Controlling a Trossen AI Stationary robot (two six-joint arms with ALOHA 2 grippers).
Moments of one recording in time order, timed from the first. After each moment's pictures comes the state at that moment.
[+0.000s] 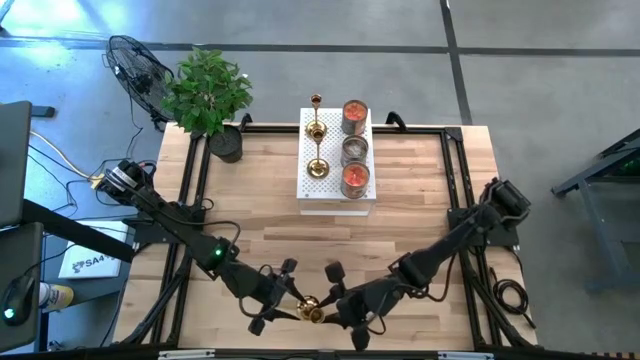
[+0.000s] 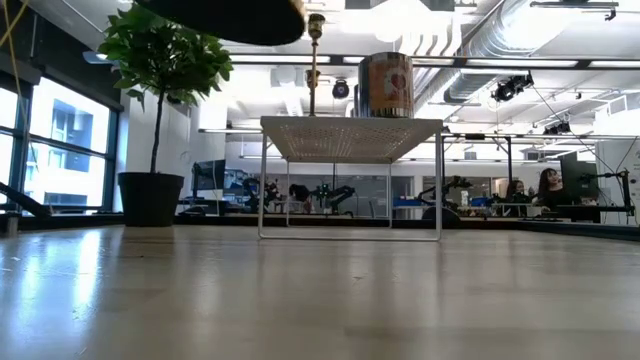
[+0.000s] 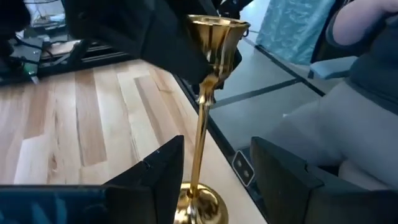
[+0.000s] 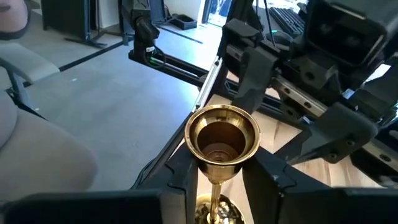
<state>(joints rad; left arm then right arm) -0.64 1.51 1.00 0.20 -0.17 -0.11 0.61 1.79 1.35 0.14 0.26 -0.11</state>
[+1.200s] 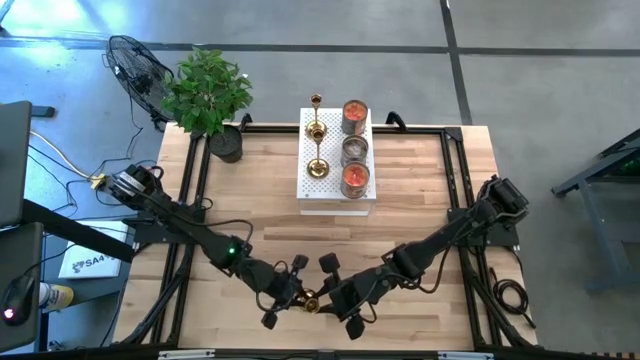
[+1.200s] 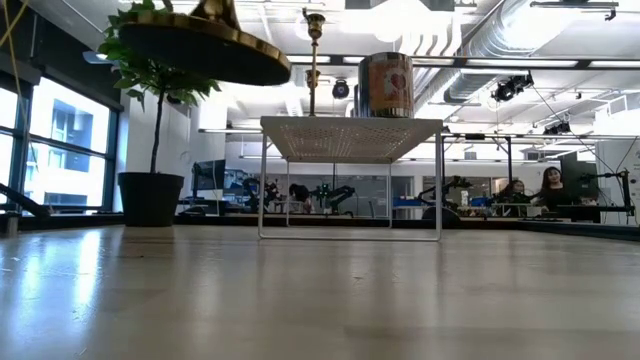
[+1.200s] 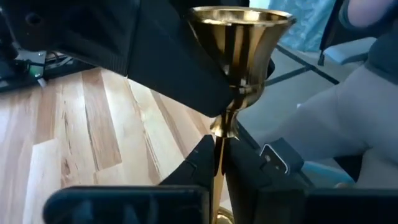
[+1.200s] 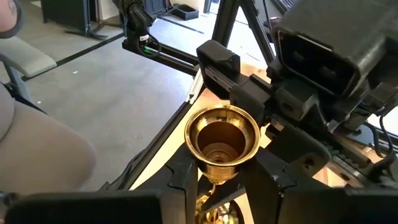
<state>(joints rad) -0.56 1.59 1.00 0.26 -0.12 -0.03 0.54 1.79 1.35 0.10 0.18 -0.11</state>
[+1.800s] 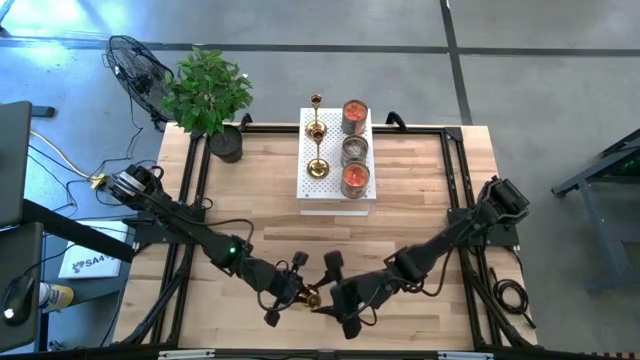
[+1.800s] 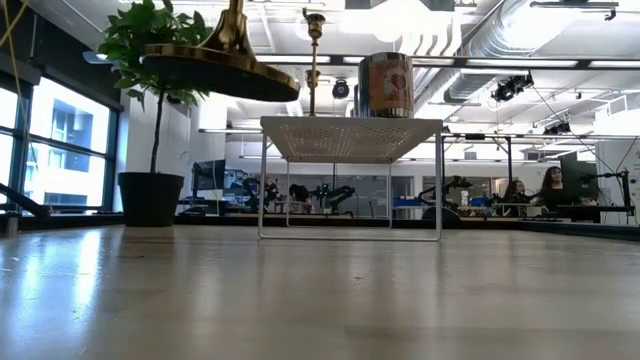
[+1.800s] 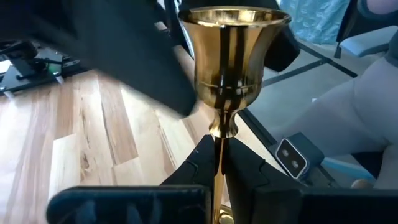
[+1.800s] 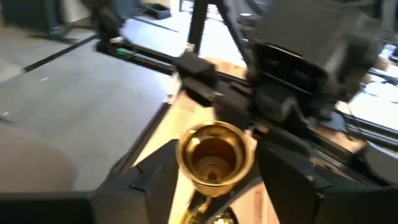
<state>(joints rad) -0.56 1.59 1.00 0.24 -0.16 0.01 0.56 1.79 1.35 0.10 0.30 -0.07</state>
